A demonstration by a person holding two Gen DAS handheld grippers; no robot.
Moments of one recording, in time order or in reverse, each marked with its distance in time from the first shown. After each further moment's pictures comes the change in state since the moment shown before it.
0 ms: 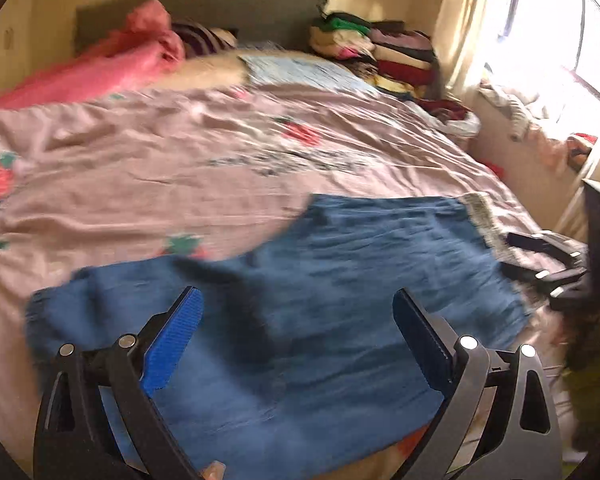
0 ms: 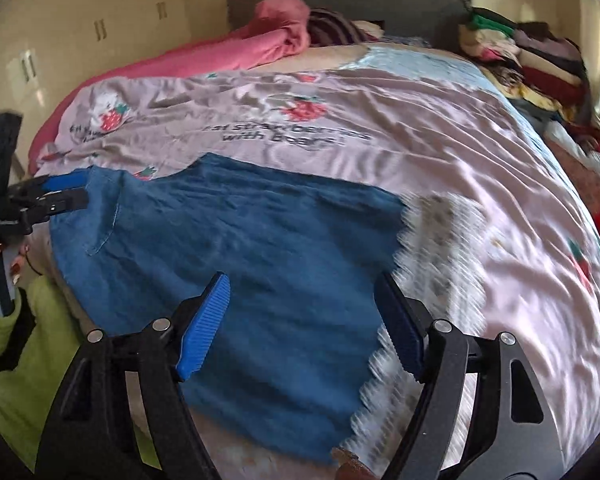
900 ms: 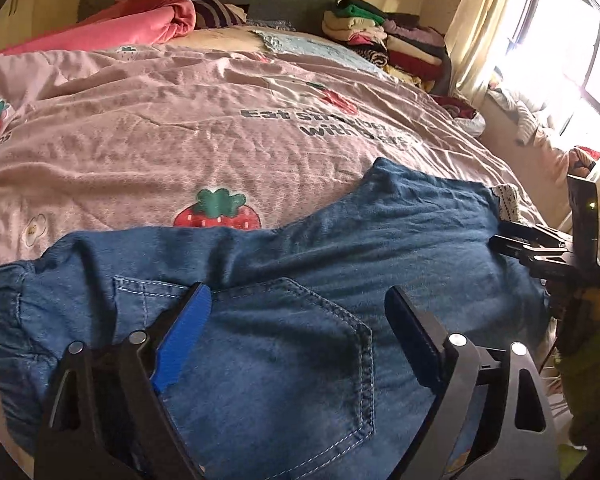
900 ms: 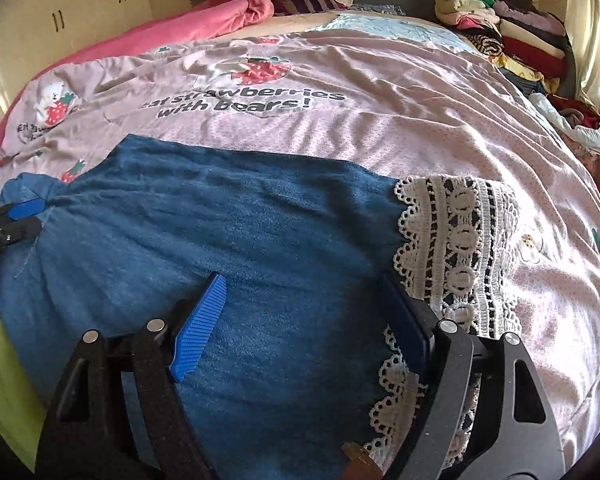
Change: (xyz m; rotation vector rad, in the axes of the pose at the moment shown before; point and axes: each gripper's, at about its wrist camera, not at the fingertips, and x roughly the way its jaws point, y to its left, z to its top) left arm 0.031 0.062 -0.029 -0.065 0.029 -0.010; right arm 0.058 -0.029 -0.004 0.115 0.091 -0.106
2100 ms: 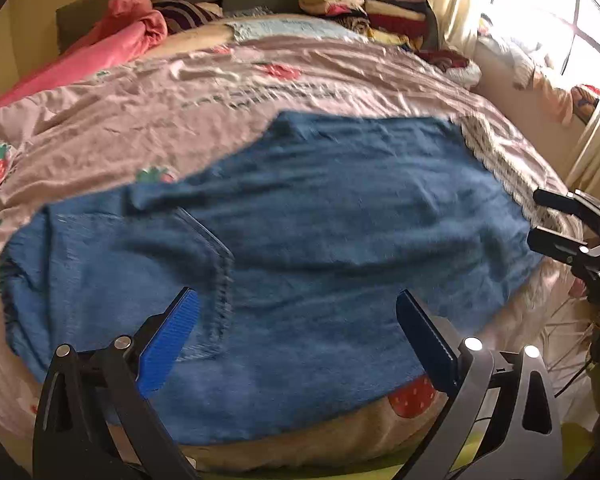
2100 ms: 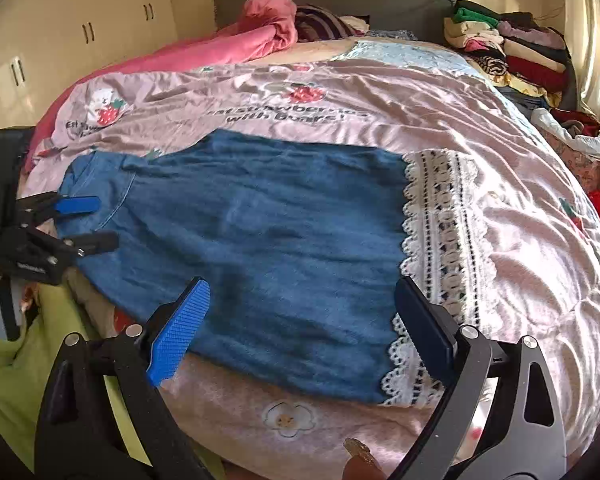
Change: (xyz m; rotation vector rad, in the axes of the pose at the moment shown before) left arm -0.012 -0.094 -0.035 0.164 0.107 0.118; right arm -0.083 0.031 -0.057 -0.039 -0.078 0.070
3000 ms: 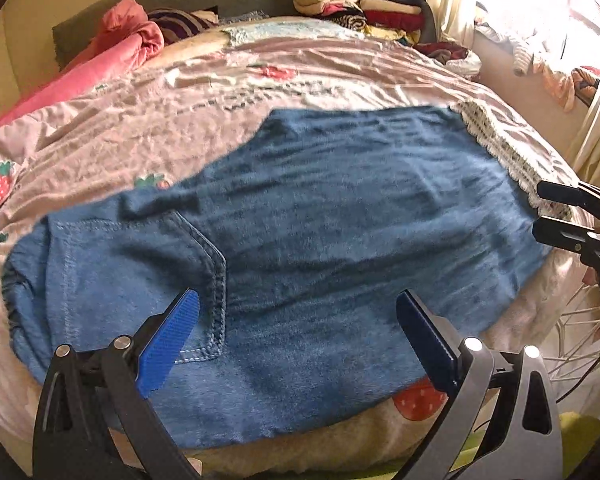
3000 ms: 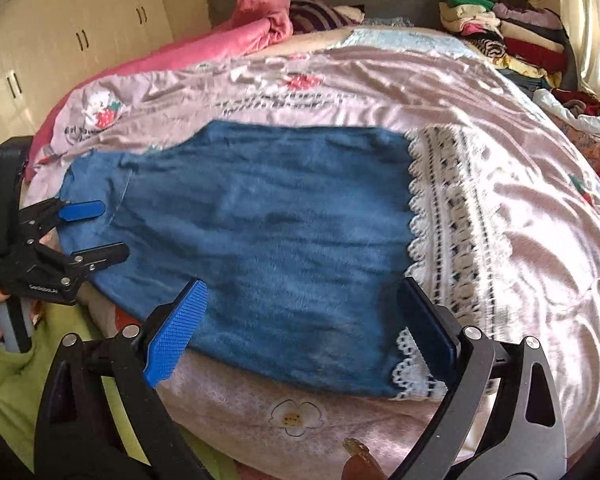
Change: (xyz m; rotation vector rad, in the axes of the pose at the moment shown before) left arm -0.003 -0.006 0.001 0.042 -0.031 0.045; right arm -0.001 -0.010 -0.003 0.064 -0.004 0.014
